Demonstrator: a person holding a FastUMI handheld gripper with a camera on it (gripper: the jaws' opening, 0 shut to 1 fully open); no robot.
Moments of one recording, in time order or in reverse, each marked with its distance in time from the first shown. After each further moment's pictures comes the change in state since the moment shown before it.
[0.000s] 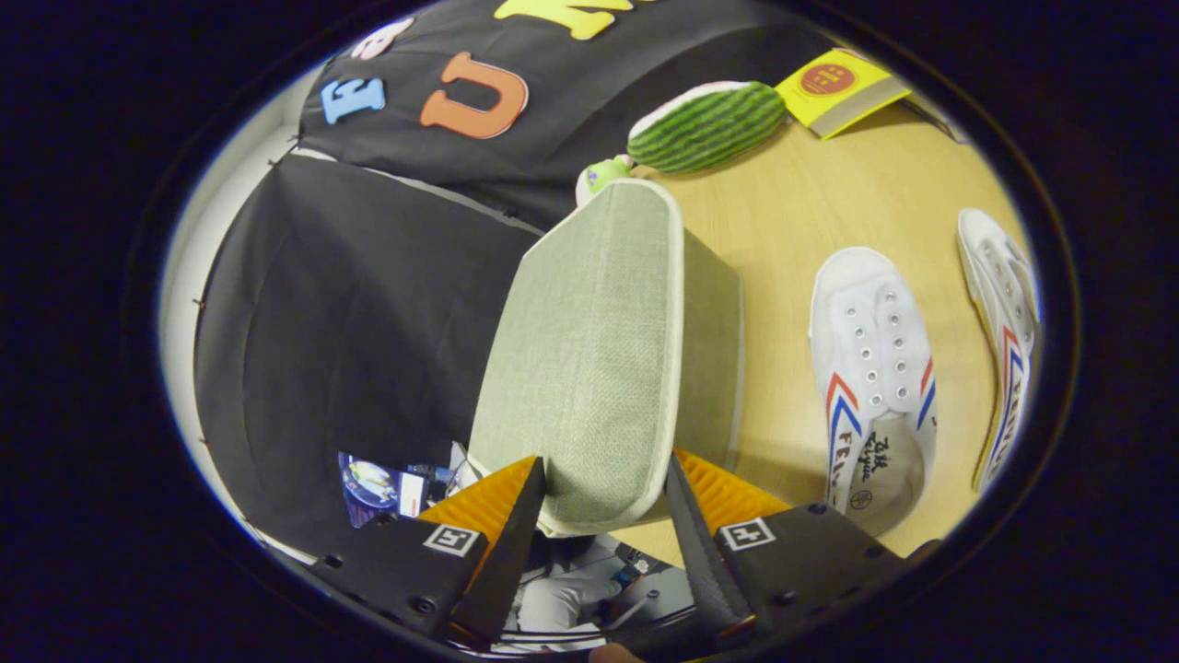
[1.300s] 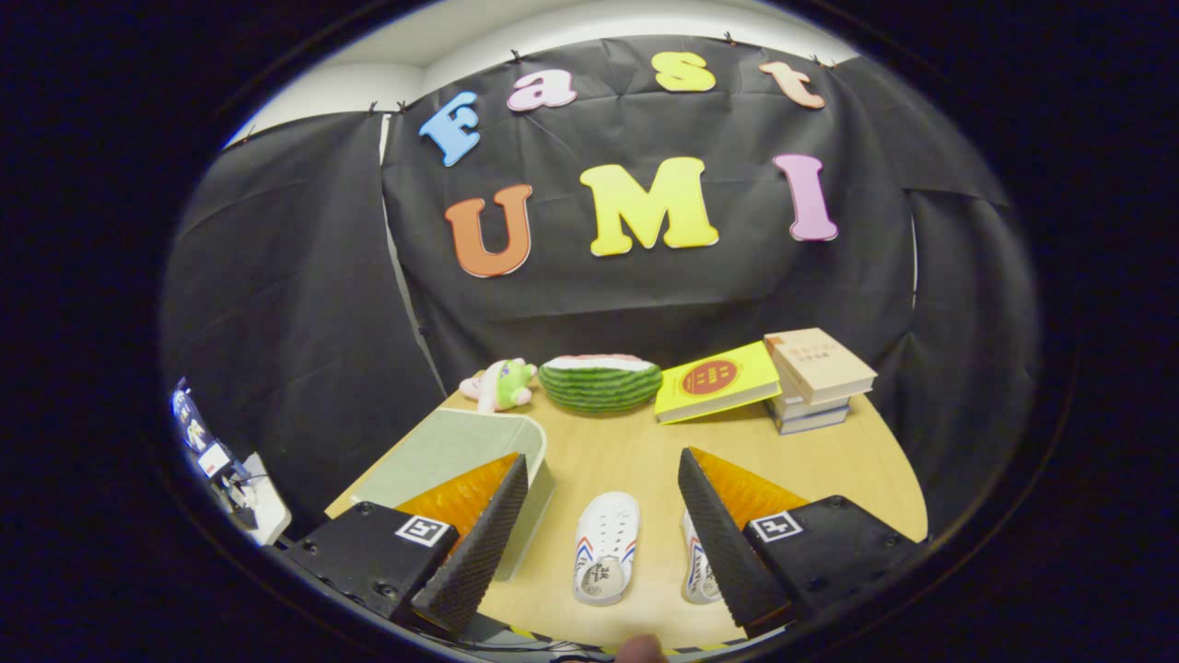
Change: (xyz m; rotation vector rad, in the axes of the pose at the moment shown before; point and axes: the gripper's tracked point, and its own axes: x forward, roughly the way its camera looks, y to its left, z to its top) arm -0.196 0.029 0.072 -0.569 -0.600 -0.505
